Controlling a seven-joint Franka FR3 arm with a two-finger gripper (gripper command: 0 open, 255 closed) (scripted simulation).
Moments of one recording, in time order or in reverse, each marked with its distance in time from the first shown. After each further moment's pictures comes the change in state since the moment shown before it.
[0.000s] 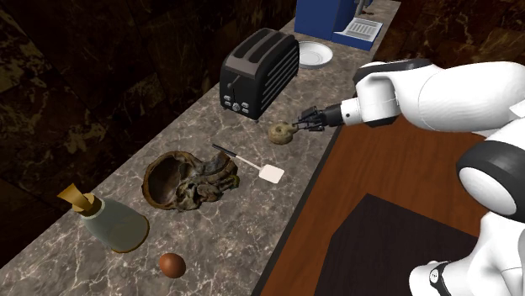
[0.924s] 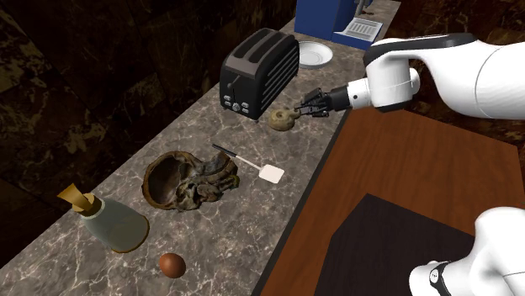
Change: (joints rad) arm 0.157 -0.199 -0.139 0.015 -0.178 0.132 0.128
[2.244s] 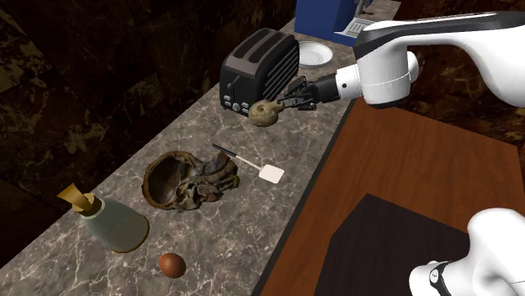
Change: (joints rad) arm 0.247 -0.363 0.042 0.011 -0.228 0.434 0.185
